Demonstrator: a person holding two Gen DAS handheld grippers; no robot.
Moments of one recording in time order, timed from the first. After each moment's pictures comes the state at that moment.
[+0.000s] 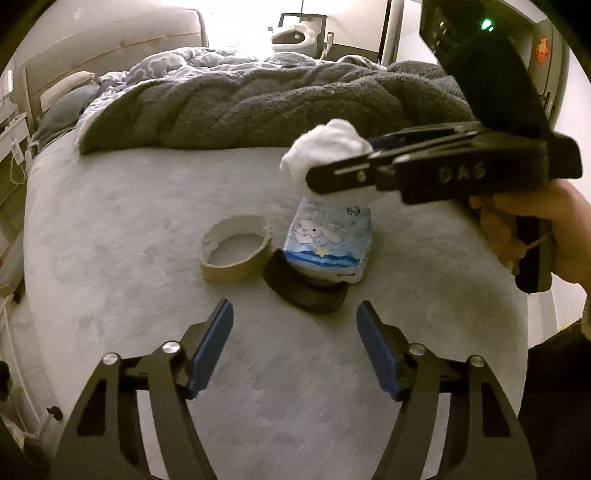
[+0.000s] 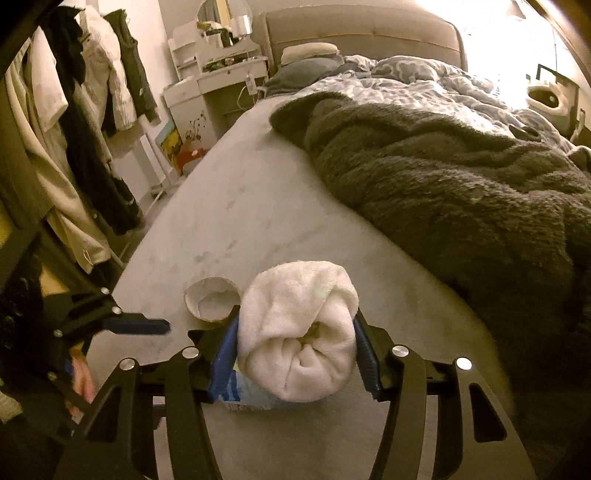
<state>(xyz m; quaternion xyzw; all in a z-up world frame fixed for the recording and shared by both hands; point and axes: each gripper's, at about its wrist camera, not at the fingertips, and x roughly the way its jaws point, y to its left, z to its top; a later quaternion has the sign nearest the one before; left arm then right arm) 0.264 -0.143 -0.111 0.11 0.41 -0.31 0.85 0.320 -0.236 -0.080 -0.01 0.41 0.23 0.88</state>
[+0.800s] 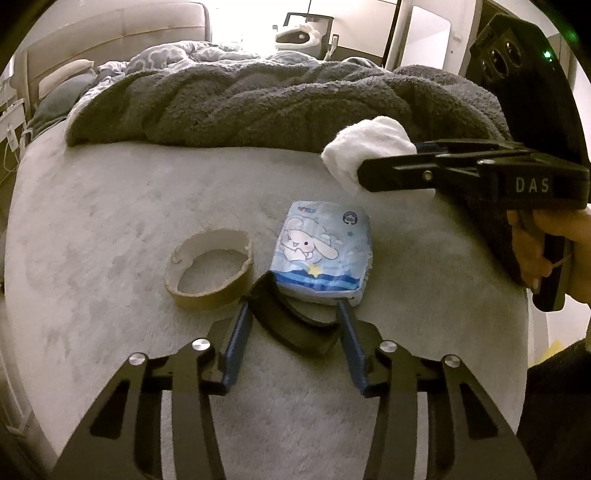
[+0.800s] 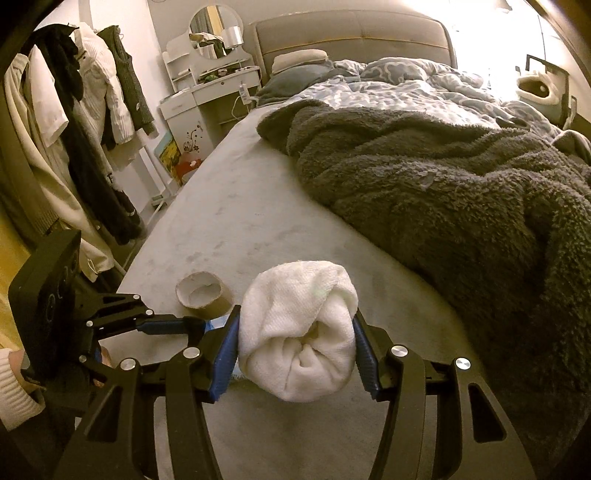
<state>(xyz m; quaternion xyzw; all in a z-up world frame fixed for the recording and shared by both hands) 0.285 -0.162 -0.122 0.08 0.42 -0.31 0.85 0.312 -0.269 -0.076 0.01 0.40 0.23 0.89</state>
